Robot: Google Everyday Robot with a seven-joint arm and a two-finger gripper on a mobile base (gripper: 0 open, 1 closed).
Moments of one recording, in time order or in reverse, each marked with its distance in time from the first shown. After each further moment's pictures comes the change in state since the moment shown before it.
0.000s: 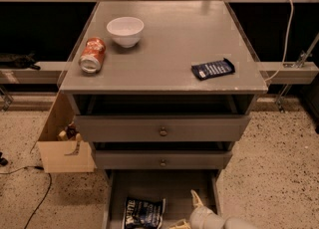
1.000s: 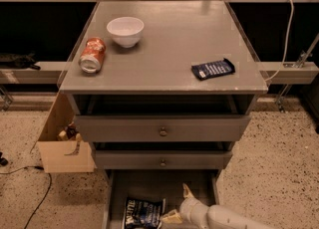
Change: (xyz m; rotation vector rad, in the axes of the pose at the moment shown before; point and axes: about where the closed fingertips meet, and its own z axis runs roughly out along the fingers) arm 0.023 -0.023 0.074 0.023 0.061 -0.056
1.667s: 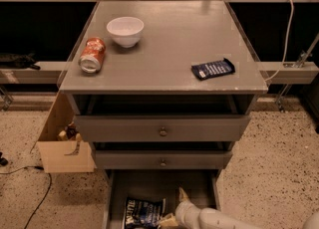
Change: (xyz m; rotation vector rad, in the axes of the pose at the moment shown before) arm 0.039 0.008 0.048 0.012 0.054 -0.046
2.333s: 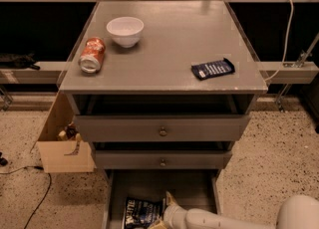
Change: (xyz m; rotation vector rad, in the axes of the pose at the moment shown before) arm -0.007 0.050 0.037 -0.088 0.015 -0.078
